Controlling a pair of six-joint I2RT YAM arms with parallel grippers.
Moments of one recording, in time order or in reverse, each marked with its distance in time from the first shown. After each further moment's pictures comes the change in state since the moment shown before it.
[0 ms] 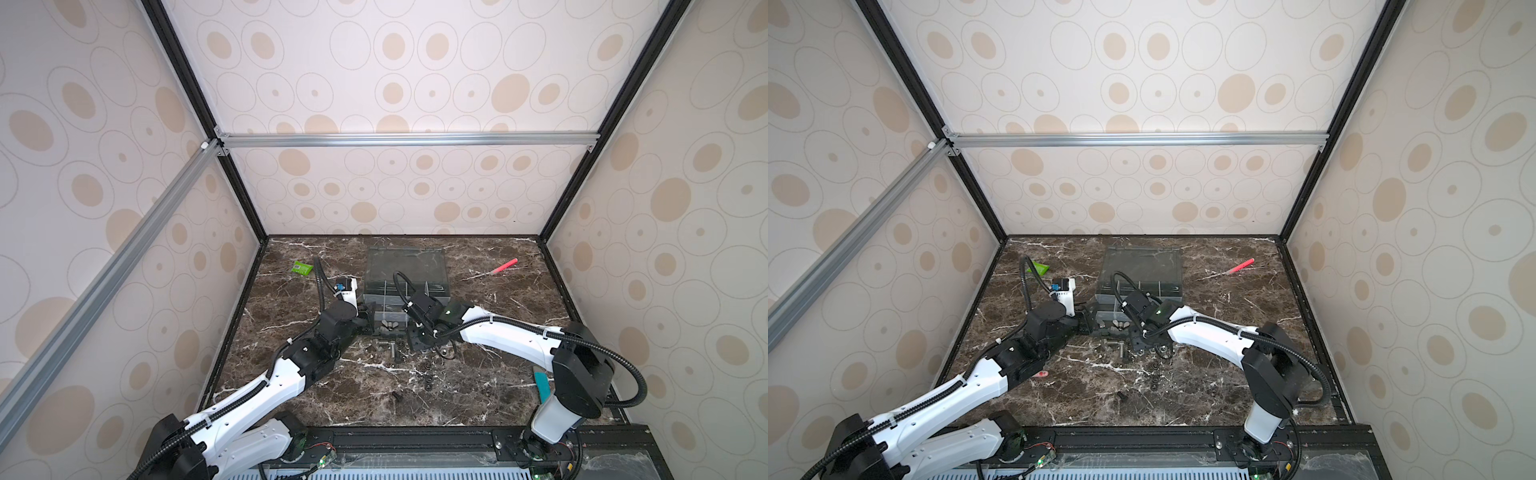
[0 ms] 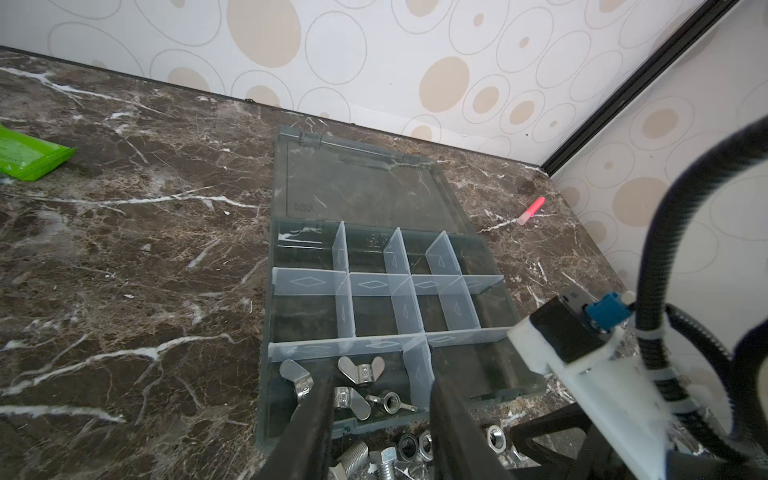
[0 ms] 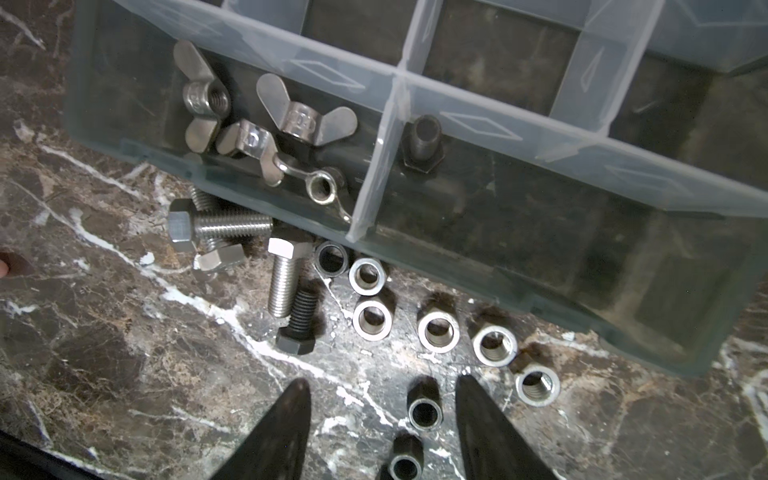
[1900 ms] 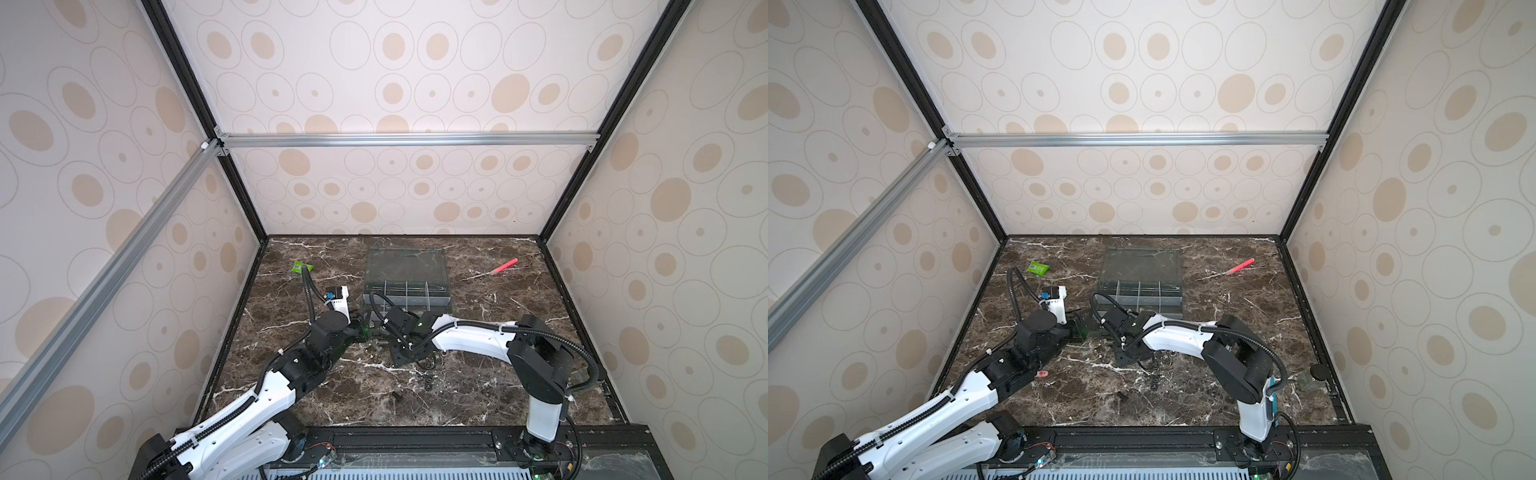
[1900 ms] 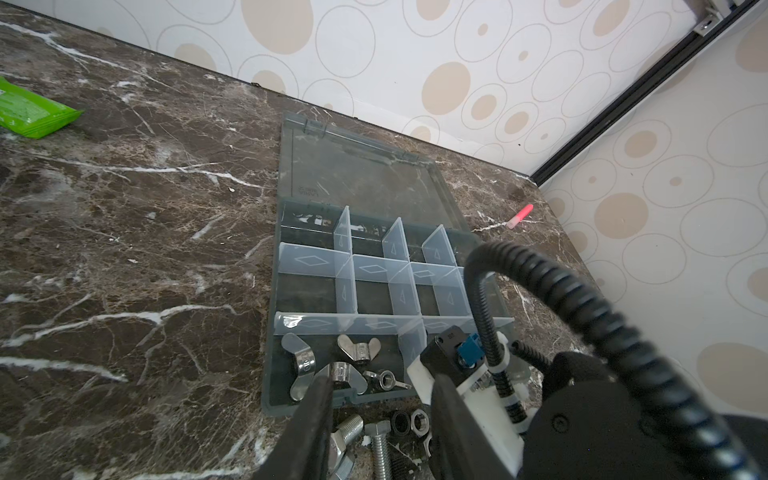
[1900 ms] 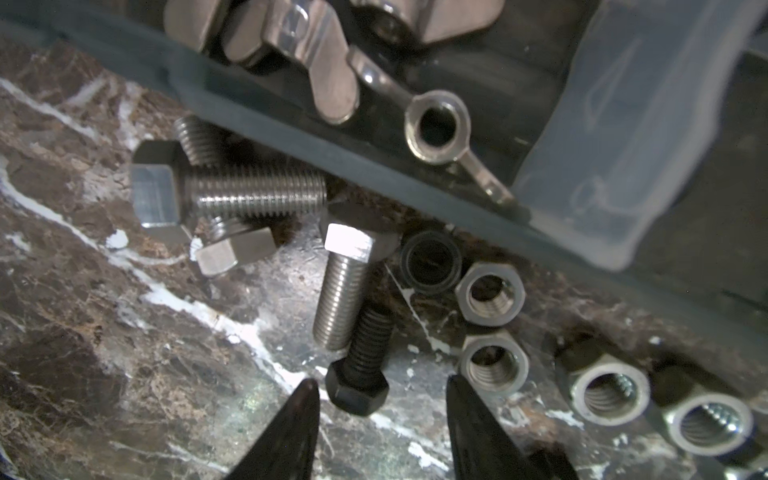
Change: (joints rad) left arm 0.003 -0.100 -0.080 -0.021 0.016 -0.071; right arm 0.096 0.199 0.042 0.064 -0.050 0.064
